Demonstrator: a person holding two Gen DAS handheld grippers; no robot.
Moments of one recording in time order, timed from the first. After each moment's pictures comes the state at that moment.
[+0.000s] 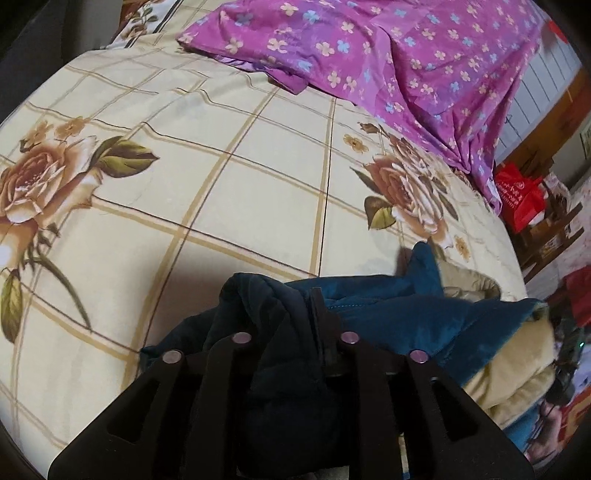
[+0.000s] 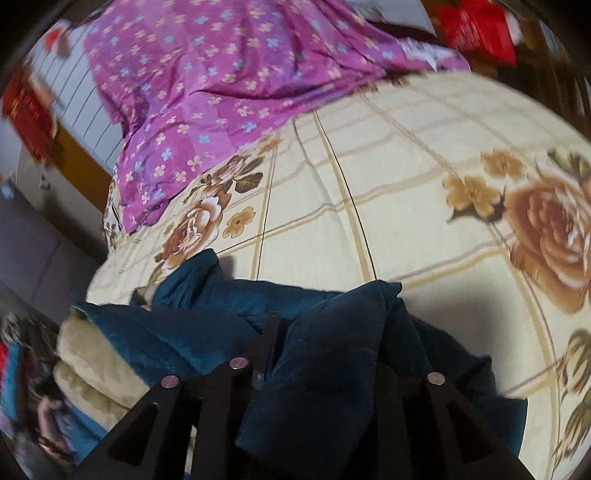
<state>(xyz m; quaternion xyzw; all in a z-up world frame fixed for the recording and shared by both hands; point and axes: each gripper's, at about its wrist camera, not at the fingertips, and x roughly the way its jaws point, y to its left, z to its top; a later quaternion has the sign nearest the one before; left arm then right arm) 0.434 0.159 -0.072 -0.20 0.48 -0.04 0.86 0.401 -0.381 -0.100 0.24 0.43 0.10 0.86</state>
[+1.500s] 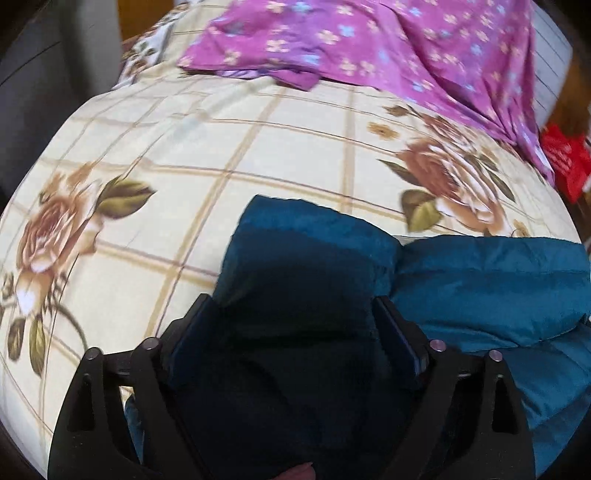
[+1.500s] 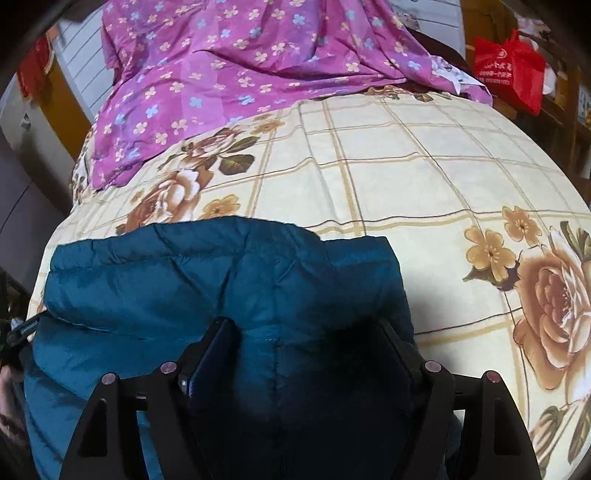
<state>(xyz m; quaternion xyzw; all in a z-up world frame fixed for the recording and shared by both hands) 0.468 0.120 -0.098 -0.08 0.47 0.06 0.87 0.448 -0.349 -0.106 0.10 0.46 0.07 0.88</state>
